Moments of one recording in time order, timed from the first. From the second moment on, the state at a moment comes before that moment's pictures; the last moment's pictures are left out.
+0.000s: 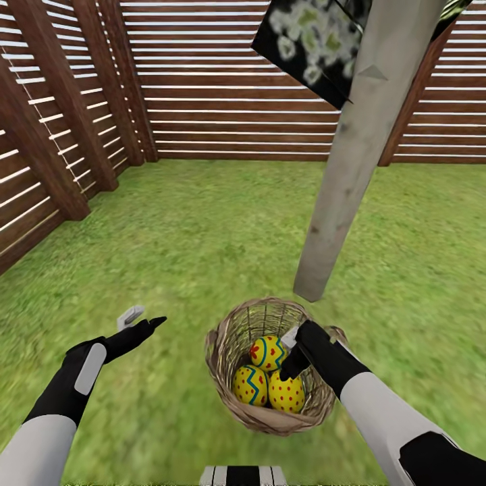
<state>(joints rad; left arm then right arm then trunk) -0.64 0.15 0.24 -0.89 0.51 0.62 -0.29 -0.84 0.03 0.37 -0.67 0.54 0.93 0.65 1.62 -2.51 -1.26</state>
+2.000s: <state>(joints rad) -0.64 0.15 0.24 -0.89 0.51 0.62 -0.29 -0.86 0.03 0.37 -0.68 0.54 0.93 0.65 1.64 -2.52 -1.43</state>
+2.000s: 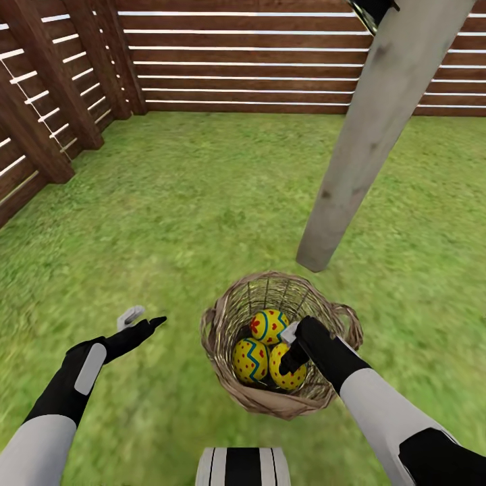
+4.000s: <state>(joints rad) -0.63 0.15 0.24 -0.89 0.51 0.62 -0.30 -0.86 0.03 0.37 -0.70 0.57 0.93 0.65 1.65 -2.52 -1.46</state>
